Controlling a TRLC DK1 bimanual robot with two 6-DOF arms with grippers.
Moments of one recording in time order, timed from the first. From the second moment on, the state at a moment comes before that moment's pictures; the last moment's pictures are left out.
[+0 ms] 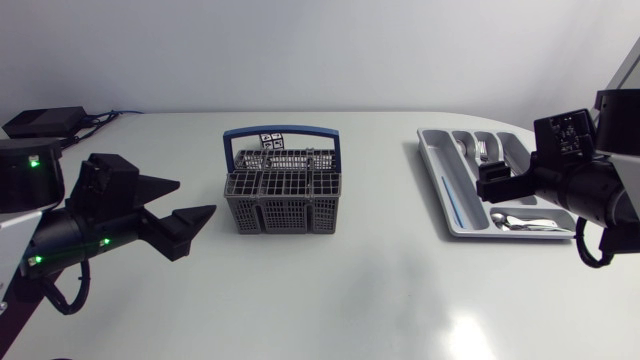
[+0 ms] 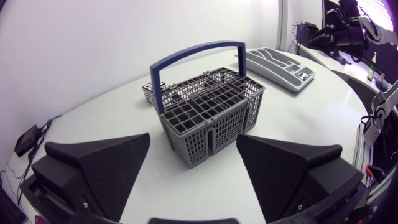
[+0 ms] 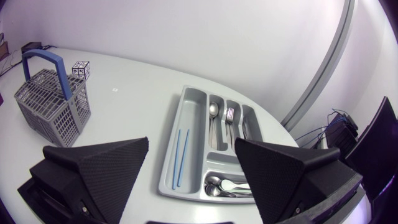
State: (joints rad) left arm -0.20 0.93 0.49 -0.05 0.26 0.27; right arm 0.12 1.02 0.65 -0.12 0.20 -0.20
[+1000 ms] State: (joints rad) left arm 0.02 0.33 0.15 0.00 0.14 0.11; right arm 0.06 0.41 0.25 -0.07 0.18 -0.15
